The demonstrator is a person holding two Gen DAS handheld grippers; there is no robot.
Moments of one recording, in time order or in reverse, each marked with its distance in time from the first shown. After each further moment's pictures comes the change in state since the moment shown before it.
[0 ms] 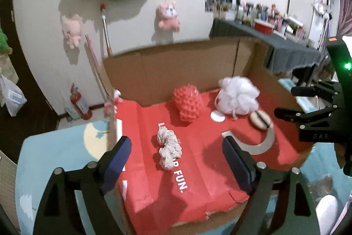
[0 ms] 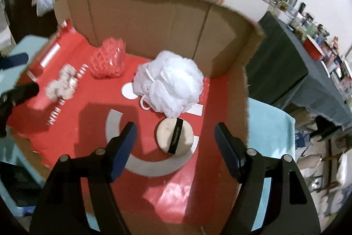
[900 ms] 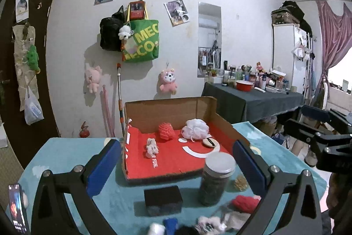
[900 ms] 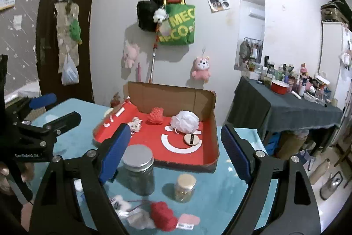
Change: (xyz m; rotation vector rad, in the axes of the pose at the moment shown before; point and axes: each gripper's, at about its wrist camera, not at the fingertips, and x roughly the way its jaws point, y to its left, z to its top) left arm -0.203 -0.064 -0.111 -0.058 -0.433 0.002; right arm -0.255 0.046 -0.165 0.115 -0.600 -0.013
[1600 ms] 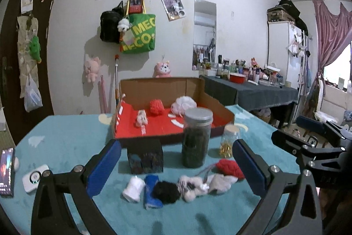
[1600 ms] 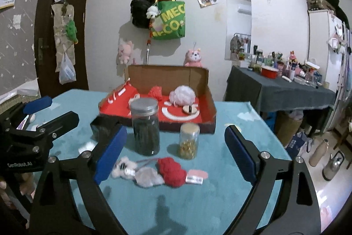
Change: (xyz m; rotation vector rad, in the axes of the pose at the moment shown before) left arm -0.034 -0.029 -0.084 -0.012 0.021 -0.009; right arm -0.050 0.018 -0.097 0.055 0.012 -0.047
